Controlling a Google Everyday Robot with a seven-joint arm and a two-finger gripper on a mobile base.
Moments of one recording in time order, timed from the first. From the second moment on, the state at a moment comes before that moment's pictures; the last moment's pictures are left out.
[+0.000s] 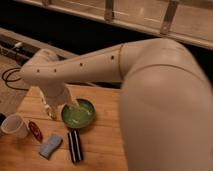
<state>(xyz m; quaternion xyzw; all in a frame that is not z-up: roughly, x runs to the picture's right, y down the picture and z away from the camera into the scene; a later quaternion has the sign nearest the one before) -0.163 0.112 0.640 -0.25 0.22 0.54 0.77</state>
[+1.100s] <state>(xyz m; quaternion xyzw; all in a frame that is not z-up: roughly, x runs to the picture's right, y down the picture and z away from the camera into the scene) -0.068 0.009 0.717 -0.18 0.31 0.59 0.72</state>
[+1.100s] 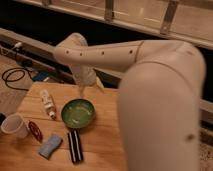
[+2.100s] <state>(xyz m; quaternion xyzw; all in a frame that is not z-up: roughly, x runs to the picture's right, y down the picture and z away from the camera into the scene) -0.174 0.053 0.679 -0.24 0.23 0.53 0.78</state>
